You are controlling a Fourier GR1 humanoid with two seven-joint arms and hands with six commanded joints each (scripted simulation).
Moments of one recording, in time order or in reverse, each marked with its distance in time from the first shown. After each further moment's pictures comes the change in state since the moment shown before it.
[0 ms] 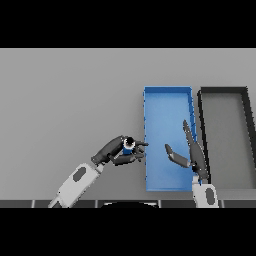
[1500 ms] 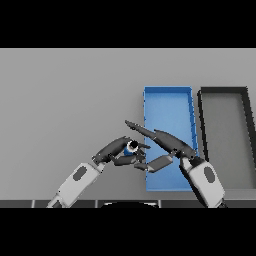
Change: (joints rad) left arm -0.019 0.007 -0.011 -0.002 -0.017 -0.043 0.013; right arm -0.450 -0.146 0.209 -0.217 -0.495 0.420 0.436
